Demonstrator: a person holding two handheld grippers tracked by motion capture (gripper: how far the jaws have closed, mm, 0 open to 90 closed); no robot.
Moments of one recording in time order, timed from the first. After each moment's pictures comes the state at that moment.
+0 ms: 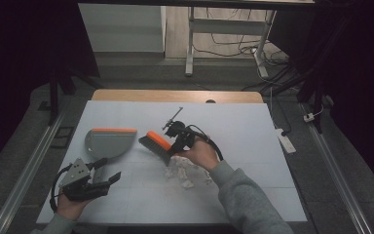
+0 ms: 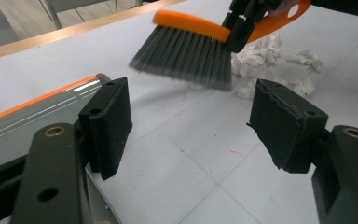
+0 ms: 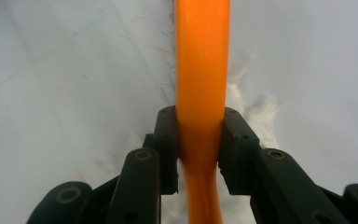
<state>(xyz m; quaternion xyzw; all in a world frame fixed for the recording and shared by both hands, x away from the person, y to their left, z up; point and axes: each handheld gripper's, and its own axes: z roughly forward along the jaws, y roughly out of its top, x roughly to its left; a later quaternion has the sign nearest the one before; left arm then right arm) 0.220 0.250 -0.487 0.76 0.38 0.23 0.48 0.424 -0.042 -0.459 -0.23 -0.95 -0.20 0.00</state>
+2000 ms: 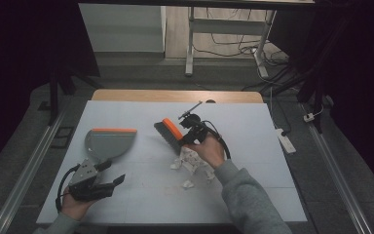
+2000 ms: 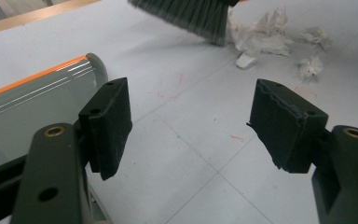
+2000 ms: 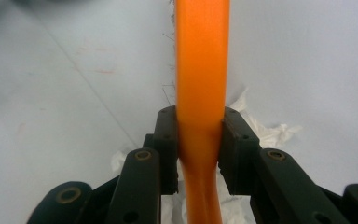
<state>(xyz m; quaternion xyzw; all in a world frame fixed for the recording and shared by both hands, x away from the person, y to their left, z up) 0.227 0.240 -0.498 0.78 0.38 0.21 0.45 0.442 -0.079 -0.455 -0.33 -0.91 -0.26 0.00</state>
